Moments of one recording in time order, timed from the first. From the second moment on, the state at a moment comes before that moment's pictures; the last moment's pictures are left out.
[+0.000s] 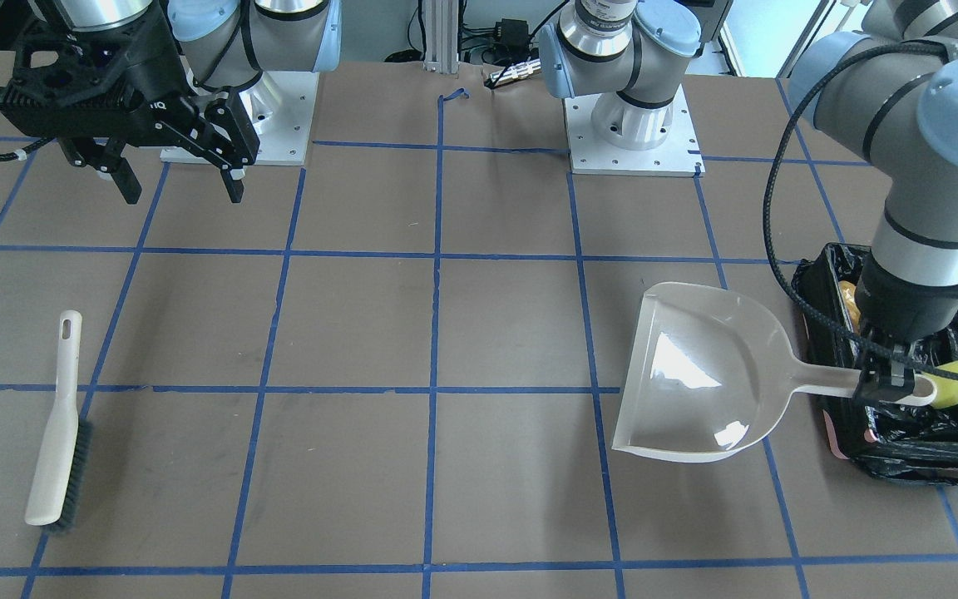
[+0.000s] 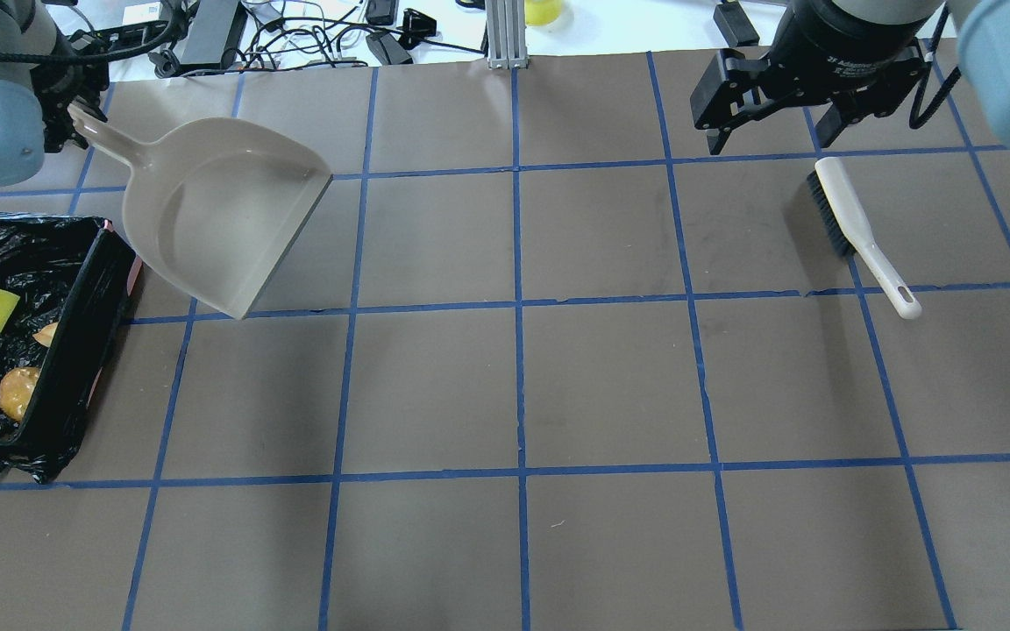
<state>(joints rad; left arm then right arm) -1.34 -1.80 -1.59 -1.02 1.74 -0.99 1.60 -1.60 1.52 -1.64 -1.56 0.00</state>
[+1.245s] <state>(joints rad) -1.36 -2.06 -1.56 -0.91 1.65 -1.16 1.60 -1.60 1.52 -1.64 -1.56 0.00</state>
